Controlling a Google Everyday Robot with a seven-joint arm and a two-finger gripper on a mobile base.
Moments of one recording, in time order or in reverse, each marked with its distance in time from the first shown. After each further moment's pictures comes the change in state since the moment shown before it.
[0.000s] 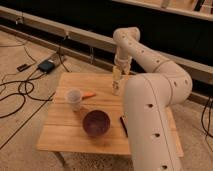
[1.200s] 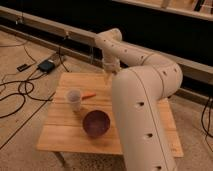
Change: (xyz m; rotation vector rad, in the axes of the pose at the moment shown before) arm 0.005 0.084 0.006 0.128 0.132 0.275
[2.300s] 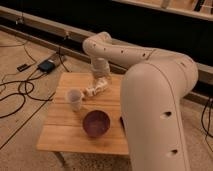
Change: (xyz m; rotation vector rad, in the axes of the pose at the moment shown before) arm 0.016 0.059 -0.024 -0.073 -0.116 0.081
